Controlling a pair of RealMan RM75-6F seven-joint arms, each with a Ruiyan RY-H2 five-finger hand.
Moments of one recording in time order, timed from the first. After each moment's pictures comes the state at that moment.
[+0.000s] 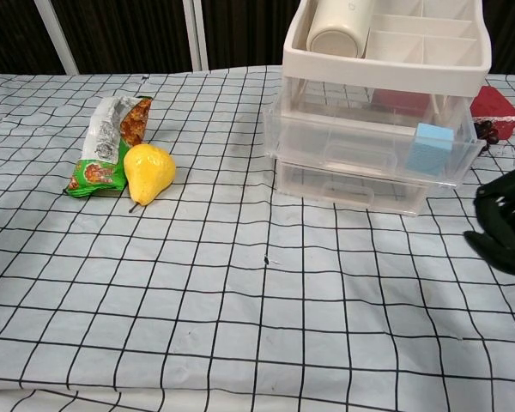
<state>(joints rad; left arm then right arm) -0.06 -1.07 -0.04 -1.64 1.54 1.53 -0.24 0.22 -1.38 -0.06 -2.14 -1.35 1.32 -0.13</state>
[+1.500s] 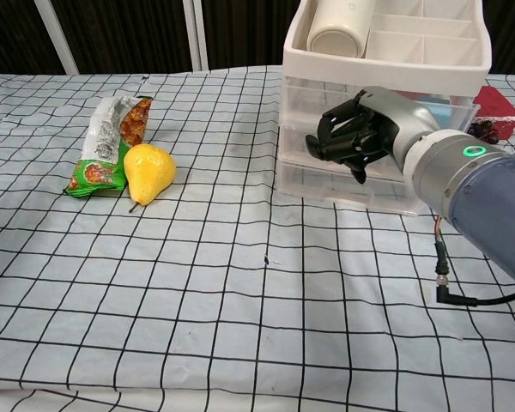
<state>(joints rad) -0.08 -1.06 -0.05 -1.65 1.51 1.50 -0.26 0.54 -1.87 0.47 -1.77 -0.81 1.22 -0.30</state>
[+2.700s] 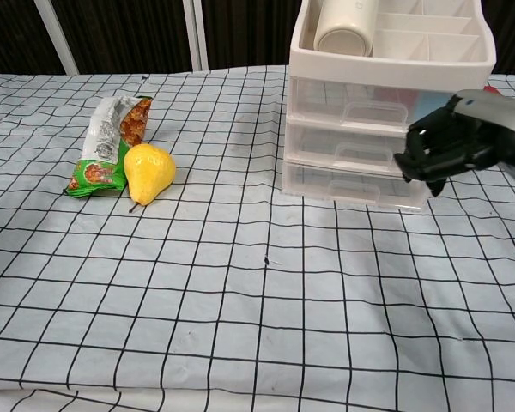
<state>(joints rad) -0.07 -1.06 -0.04 -1.65 1.52 1.51 -0.25 0.40 -1.52 0.27 -1.98 -0.96 1.24 -0.27</state>
